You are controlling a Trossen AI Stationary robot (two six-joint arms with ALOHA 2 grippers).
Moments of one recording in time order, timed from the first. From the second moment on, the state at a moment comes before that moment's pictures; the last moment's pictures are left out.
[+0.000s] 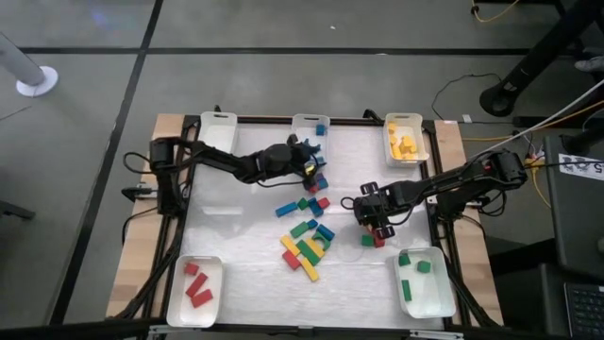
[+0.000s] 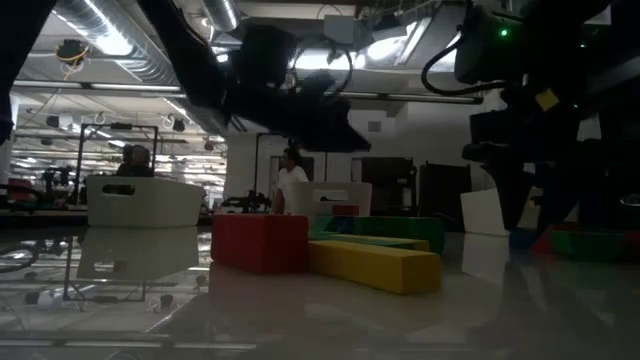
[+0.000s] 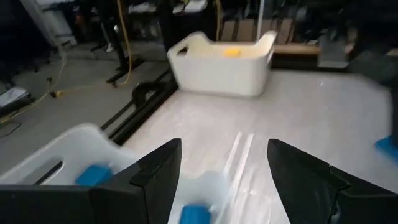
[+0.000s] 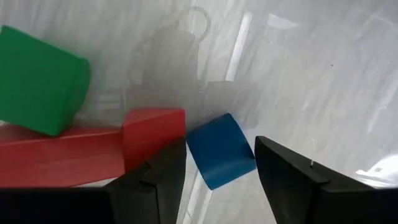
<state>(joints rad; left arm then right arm) 0.23 1.86 0.91 0.71 -0.22 0.08 0.14 1.46 0.75 -0.68 0.11 -0.19</state>
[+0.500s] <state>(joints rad) 0.04 1.62 0.91 0.41 -0.22 0.06 0.14 1.55 0.76 -0.67 0.11 -0.19</state>
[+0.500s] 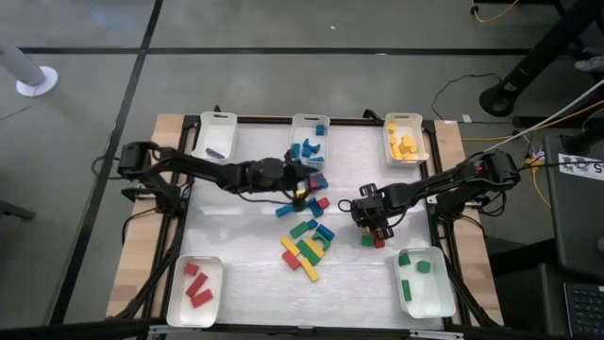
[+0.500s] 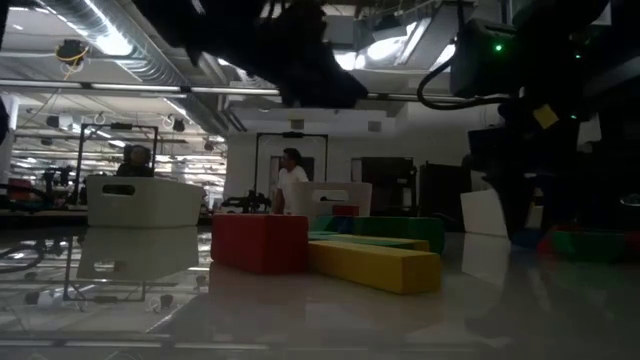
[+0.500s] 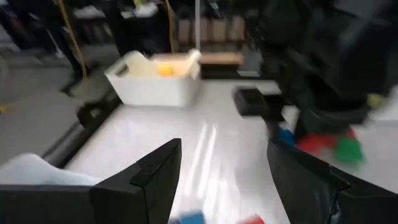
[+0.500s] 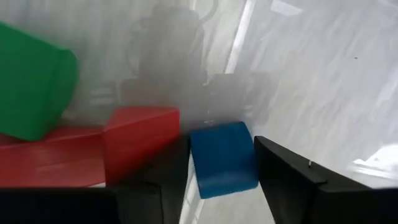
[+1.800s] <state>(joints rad) -0.13 1.48 0.91 -0.35 -0.22 -0.36 -0.33 1.66 1.13 -0.06 0.15 -0.60</state>
